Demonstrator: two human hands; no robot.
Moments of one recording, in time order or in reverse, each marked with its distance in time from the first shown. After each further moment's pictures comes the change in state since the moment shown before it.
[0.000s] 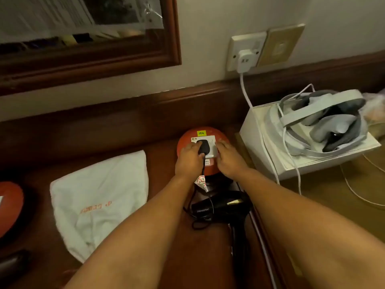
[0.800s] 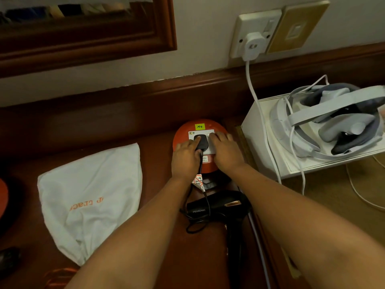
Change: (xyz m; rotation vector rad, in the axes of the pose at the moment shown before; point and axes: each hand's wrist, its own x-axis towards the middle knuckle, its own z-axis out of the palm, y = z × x) left_hand 0.011 -0.016 0.022 0.079 0.096 0.006; right_hand 0.035 0.012 0.013 -0.339 0.036 -0.071
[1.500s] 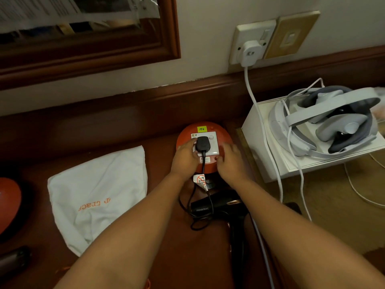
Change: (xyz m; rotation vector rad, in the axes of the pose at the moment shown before) left_hand 0.000 -0.005 -0.021 -0.225 -0.099 -0.070; right_hand -0.036 -0.011 0.006 0.517 0.106 0.267
